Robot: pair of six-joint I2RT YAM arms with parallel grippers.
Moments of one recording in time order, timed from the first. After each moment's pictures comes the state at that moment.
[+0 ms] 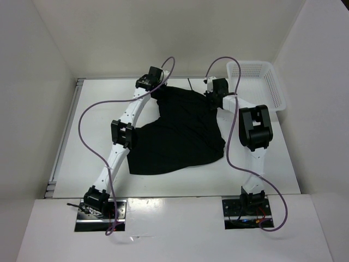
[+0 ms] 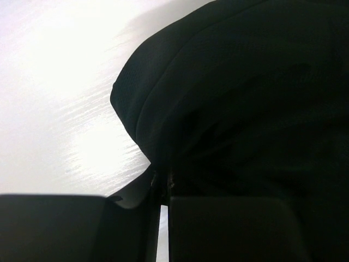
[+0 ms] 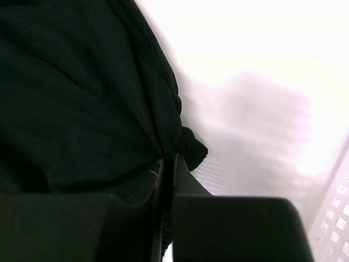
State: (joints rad) left arm -0.31 2.97 3.10 -1.01 0.04 0.07; right arm 0.18 2.17 1.56 -0.18 -0.01 -0.19
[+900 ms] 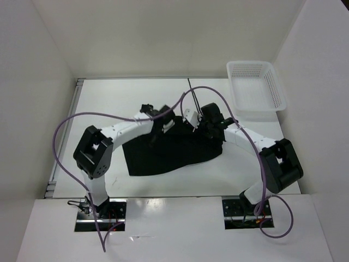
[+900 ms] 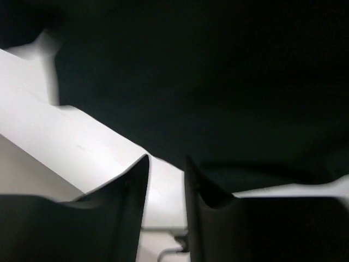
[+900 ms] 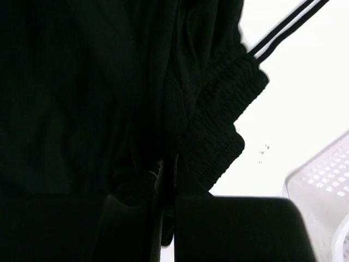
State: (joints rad) left arm -0.62 1.88 1.50 -1.01 -0.36 0.07; right arm 0.48 1.54 0.98 -0.32 -0.01 -0.70
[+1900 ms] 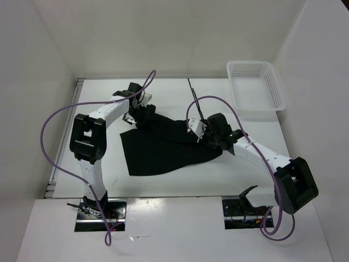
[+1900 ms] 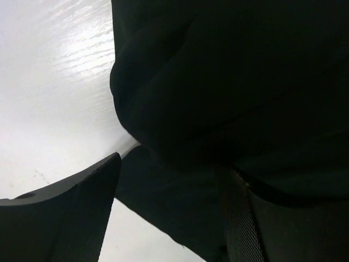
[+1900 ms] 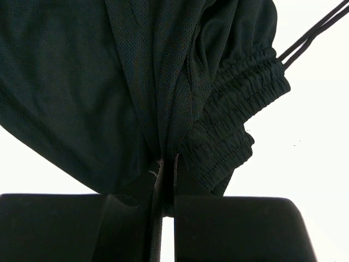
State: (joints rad) left arm -0.26 1.97 1.54 -0.77 0.01 0.07; right arm 0.51 1.30 0.78 -0.32 -0.10 -0.69
